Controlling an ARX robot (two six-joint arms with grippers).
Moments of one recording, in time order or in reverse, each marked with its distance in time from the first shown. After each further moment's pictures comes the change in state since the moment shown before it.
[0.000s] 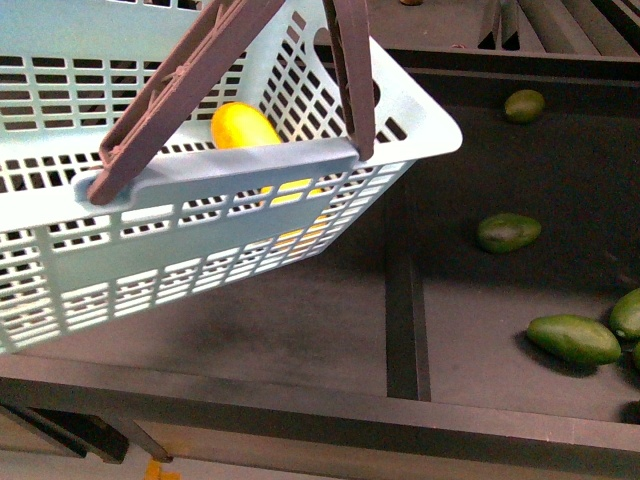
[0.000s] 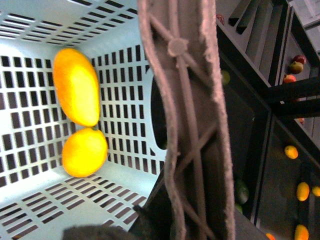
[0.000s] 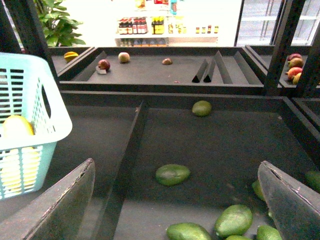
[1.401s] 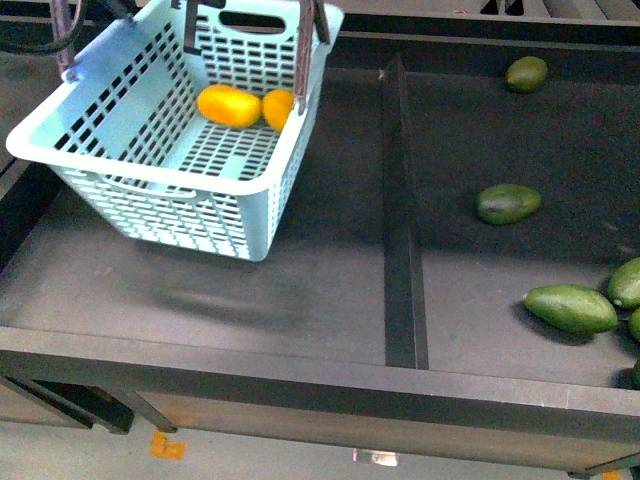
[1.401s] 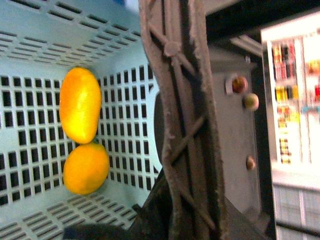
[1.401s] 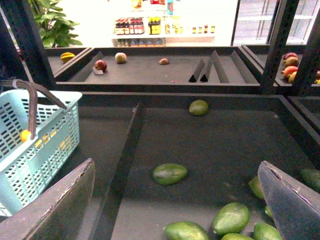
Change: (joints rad) left arm 0.182 0.893 0.699 0.189 -0.510 -0.640; right arm 0.000 0.000 0.000 0.000 0.004 0.000
